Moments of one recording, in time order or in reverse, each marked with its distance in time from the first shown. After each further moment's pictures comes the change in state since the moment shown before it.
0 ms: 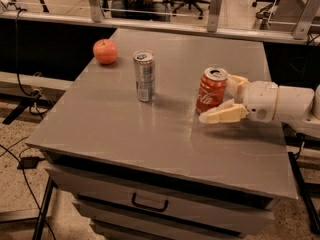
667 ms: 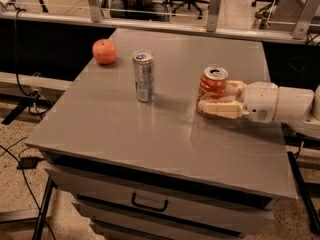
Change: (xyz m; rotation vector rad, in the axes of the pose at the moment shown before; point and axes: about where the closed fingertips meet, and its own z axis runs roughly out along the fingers) arm 0.004 0.000 -0.002 -0.008 -0.011 0.011
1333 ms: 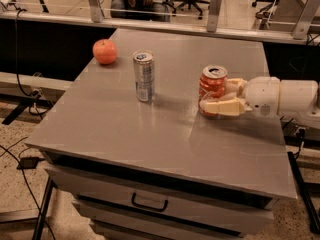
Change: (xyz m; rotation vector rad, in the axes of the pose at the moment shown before) arm -0.007 0.000 -0.004 -0.016 0.073 -0.011
